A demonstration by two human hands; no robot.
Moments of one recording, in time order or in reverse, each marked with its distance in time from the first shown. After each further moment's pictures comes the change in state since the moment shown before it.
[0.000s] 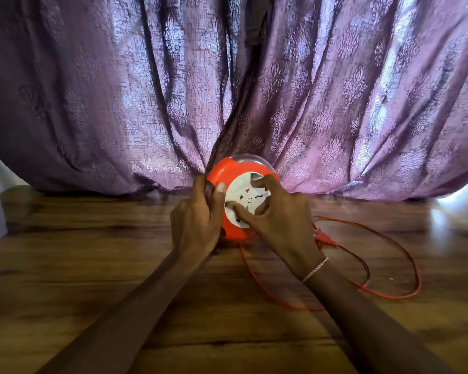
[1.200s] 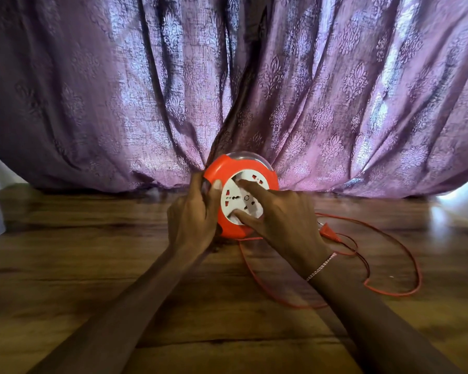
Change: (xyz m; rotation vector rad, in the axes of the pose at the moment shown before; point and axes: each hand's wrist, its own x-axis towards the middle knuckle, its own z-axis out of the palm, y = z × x) left_hand 0.002 -0.008 0.002 -0.012 -0.006 0.016; right_hand 0.004 0.009 -0.004 -0.234 -0.001 -0.381
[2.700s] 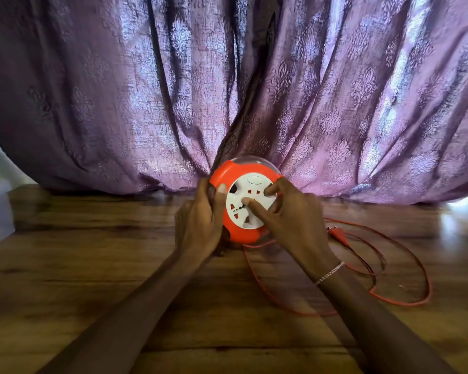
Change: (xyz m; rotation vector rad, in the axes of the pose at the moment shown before) left_hand 0.000 -0.003 0.003 0.017 -0.046 -0.044; right_hand 0.006 -0.004 -0.006 0.339 -0.110 0.482
